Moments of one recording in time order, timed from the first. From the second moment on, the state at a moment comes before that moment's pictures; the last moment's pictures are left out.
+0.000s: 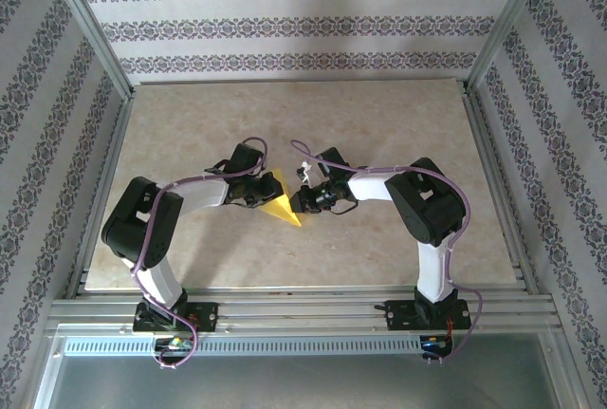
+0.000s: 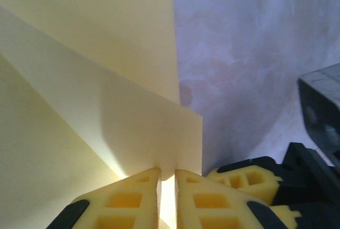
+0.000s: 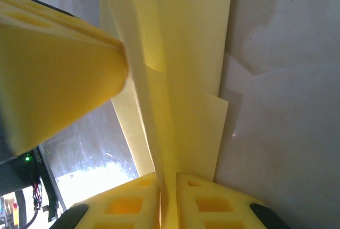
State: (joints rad) left arm -0.42 1.74 0.91 -0.14 0.38 -0.82; right arm 0.58 1.98 1.03 -0.08 -0.74 0.48
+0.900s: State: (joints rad) left arm -0.42 1.79 0.93 -0.11 0.43 -0.82; right arm 0.57 1.98 1.03 -0.08 -0.75 0.50
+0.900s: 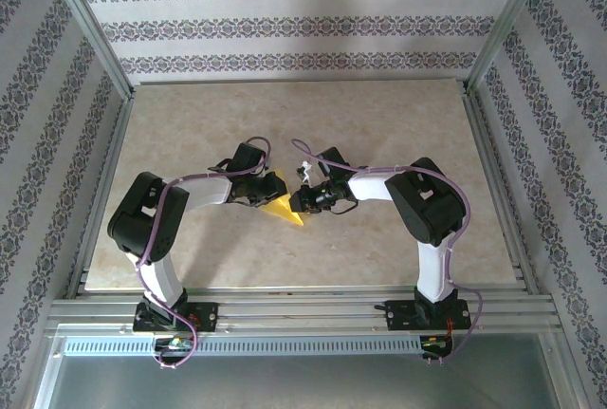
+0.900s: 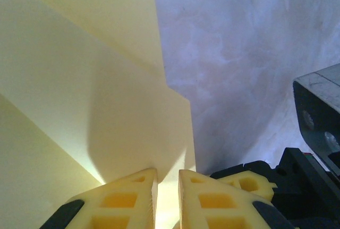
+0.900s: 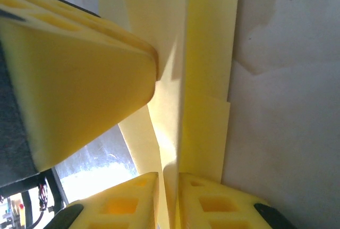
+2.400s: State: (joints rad) left arm -0.42 1.83 0.94 -0.10 0.42 -0.81; right arm 0.54 1.87 0.96 -0.07 -0.71 0.58
